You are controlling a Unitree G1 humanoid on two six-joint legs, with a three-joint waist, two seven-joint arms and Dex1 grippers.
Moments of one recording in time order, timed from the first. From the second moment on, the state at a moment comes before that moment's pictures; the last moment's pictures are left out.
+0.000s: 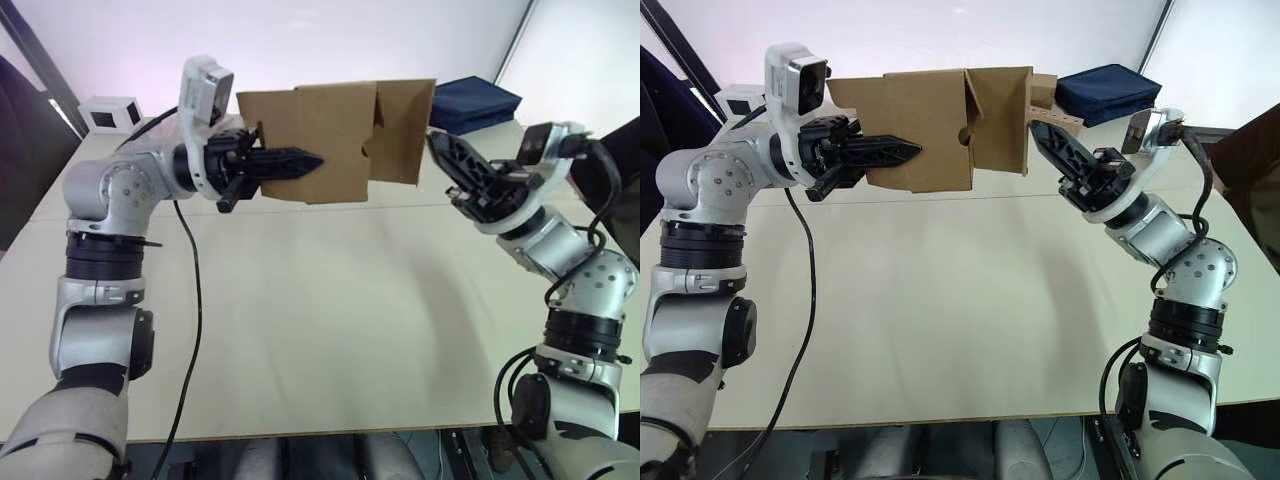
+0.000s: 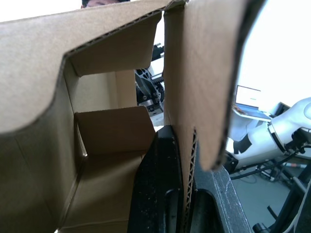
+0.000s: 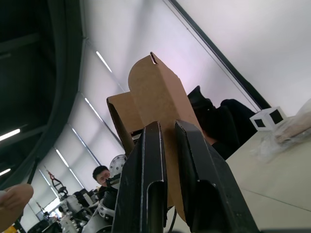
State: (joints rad) left arm -1.06 0.57 0.06 0.23 -0.78 0.88 -1.37; right arm -0.68 -0.45 -0.42 0.03 1.39 0.99 0.72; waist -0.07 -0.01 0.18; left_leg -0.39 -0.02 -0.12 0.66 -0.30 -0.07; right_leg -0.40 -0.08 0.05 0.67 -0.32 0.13
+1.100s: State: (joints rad) left arm -1.06 0.56 0.06 0.26 -0.77 0.88 -1.34; right arm -0.68 -0.37 -0.30 -0.18 1.32 0.86 0.53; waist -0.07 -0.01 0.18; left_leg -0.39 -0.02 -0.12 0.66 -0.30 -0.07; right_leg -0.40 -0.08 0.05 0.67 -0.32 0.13
